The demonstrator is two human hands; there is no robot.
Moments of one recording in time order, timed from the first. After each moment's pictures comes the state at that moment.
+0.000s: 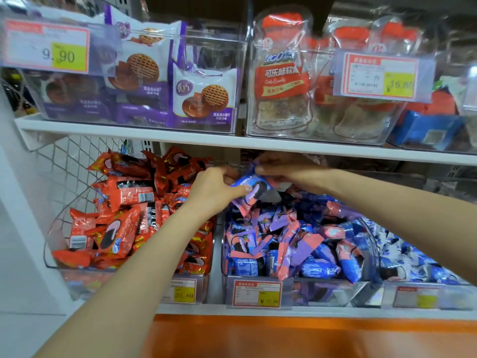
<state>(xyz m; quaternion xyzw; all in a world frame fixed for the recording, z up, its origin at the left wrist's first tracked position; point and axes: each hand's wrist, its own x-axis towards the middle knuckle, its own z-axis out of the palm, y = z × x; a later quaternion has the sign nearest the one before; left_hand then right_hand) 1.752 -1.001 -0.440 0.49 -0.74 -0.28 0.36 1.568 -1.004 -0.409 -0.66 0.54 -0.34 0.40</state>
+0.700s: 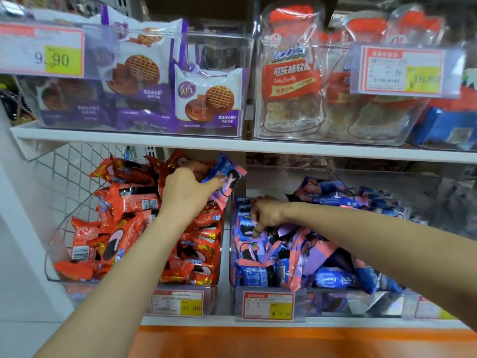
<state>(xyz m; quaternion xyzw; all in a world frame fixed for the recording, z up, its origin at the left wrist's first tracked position) 1.785 -1.004 -0.434 0.55 -0.68 -0.23 0.43 1.590 -1.058 -0.502 -0.75 0.63 0.09 0.17</state>
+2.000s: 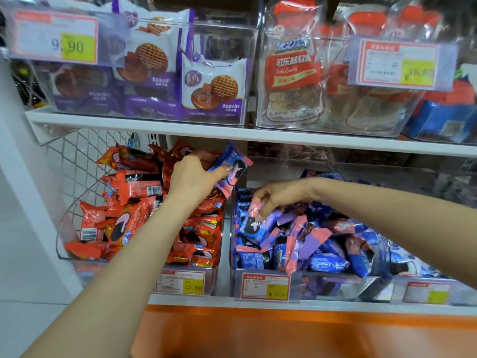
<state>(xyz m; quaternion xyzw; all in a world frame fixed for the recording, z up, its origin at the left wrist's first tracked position) 1.783 -1.005 -0.436 0.54 -0.68 -0.24 0.44 1.578 -1.025 -0.457 -0.72 0.58 0.02 0.37</state>
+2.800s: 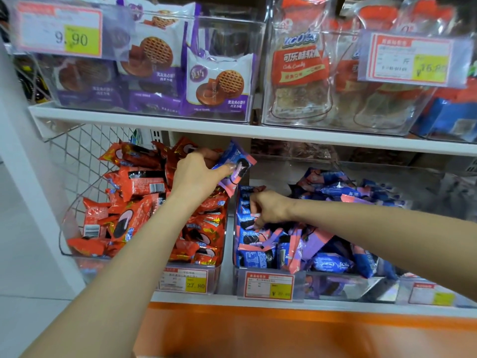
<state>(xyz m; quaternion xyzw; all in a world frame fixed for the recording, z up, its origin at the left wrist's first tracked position) 1.784 -1.005 -0.437 0.54 -0.68 -0.23 0.43 1.596 -1.034 -0.503 -0.77 0.62 0.02 0.16</state>
